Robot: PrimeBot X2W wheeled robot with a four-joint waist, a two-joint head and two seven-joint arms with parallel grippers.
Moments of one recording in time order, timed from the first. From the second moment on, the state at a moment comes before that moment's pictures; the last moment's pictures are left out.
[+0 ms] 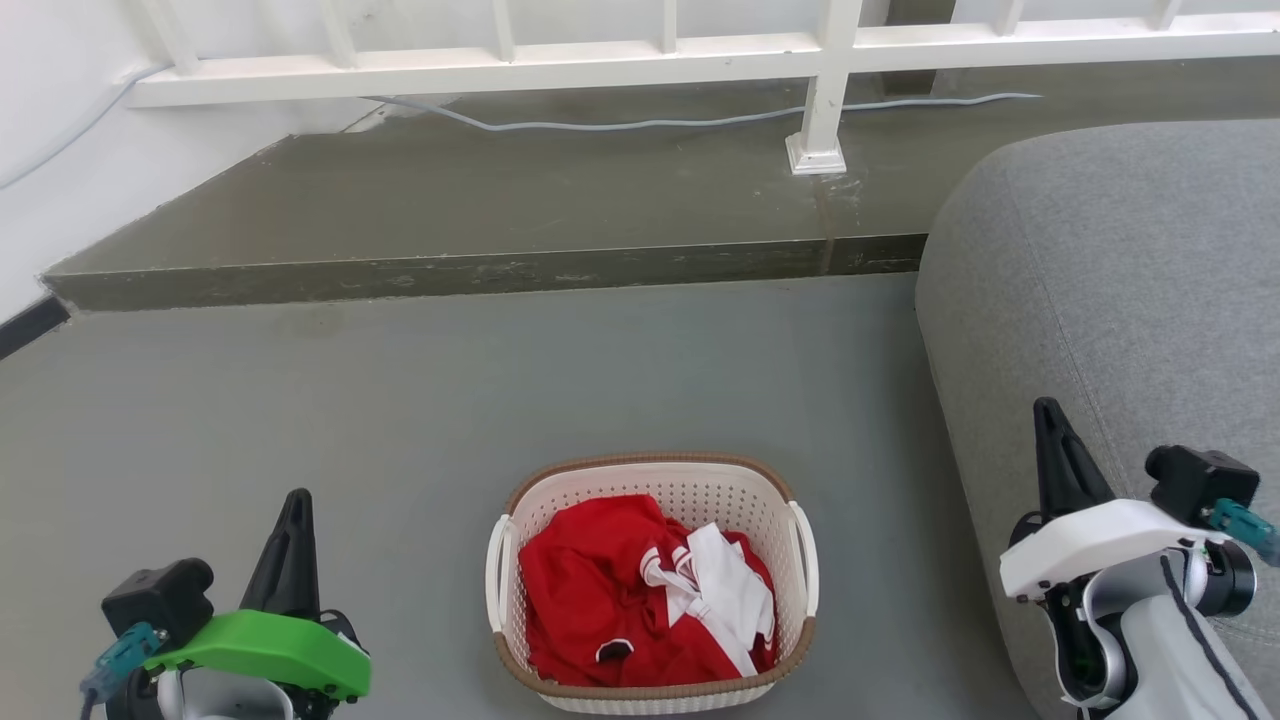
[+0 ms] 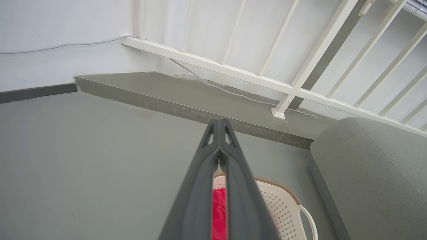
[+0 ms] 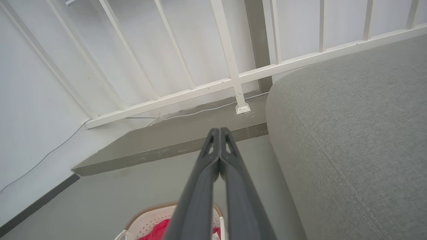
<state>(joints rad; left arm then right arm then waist) -0.02 0.08 -0.10 0.25 -0.53 -0.08 -0.20 -0.06 -0.10 0.09 0.31 0.38 0.00 -0.20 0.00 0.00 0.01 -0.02</state>
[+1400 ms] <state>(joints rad) -0.02 0.06 -0.02 0.26 -0.99 -0.10 -0.06 -0.07 -0.07 -0.02 0.31 0.93 0.05 -0.05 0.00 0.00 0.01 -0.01</state>
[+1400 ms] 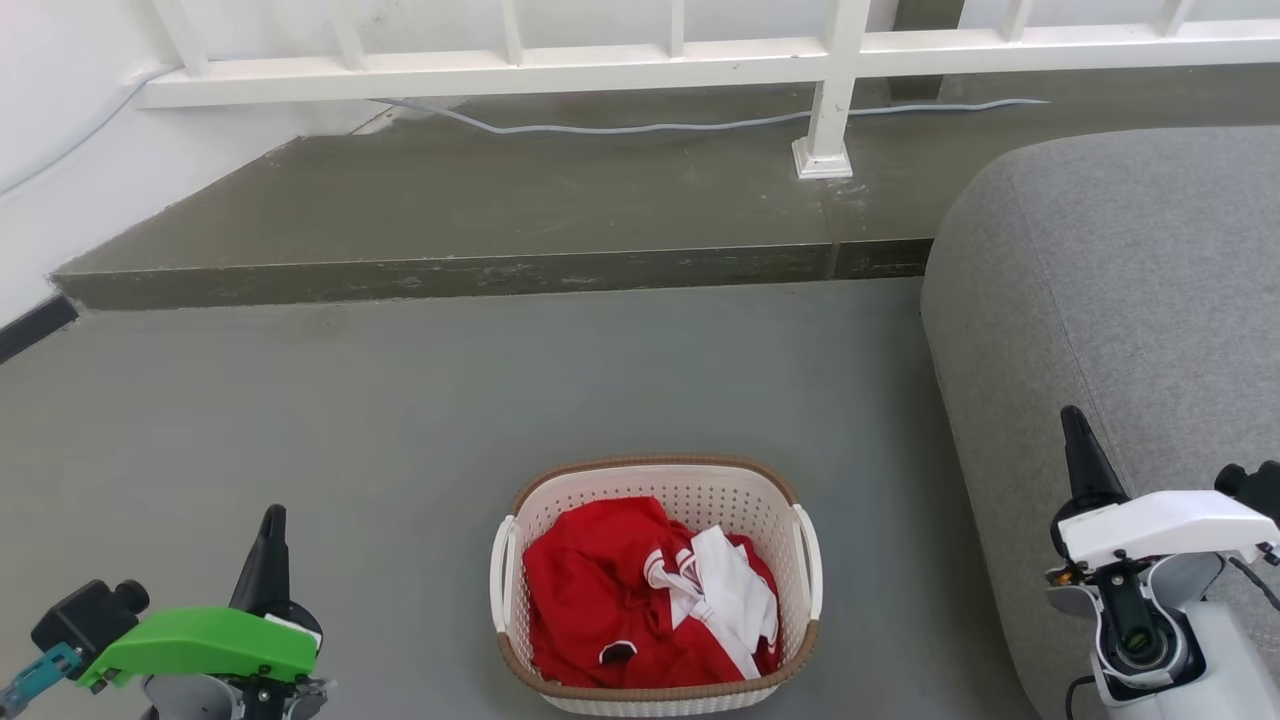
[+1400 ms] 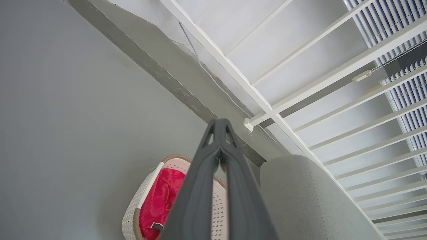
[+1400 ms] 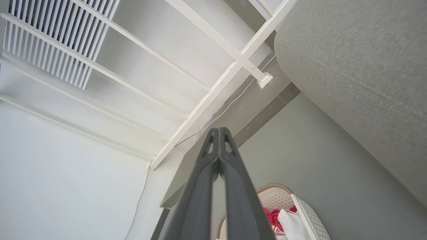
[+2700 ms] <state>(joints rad) -0.05 0.04 0.06 0.27 -1.42 -0.11 0.07 -0.07 -0.05 -0.11 0.30 1.40 0.10 0.07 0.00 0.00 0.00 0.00</state>
